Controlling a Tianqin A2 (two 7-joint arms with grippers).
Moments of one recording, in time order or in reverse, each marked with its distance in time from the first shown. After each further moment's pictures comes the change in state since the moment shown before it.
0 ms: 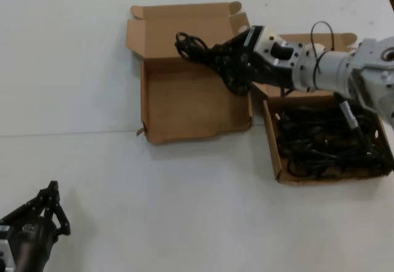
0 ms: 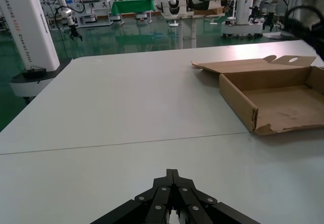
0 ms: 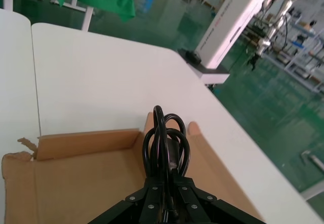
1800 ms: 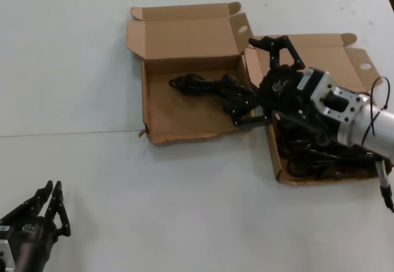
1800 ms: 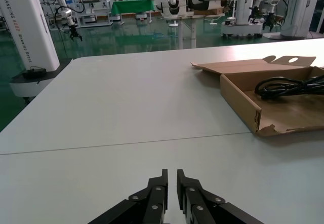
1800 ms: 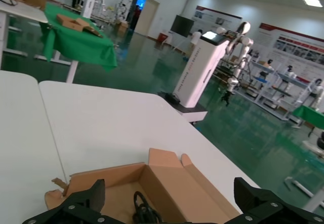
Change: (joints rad) left arm 0.000 0.000 0.000 0.000 0.000 0.000 0.000; right arm -0.442 0.222 0.082 0.586 0.305 0.027 0.000
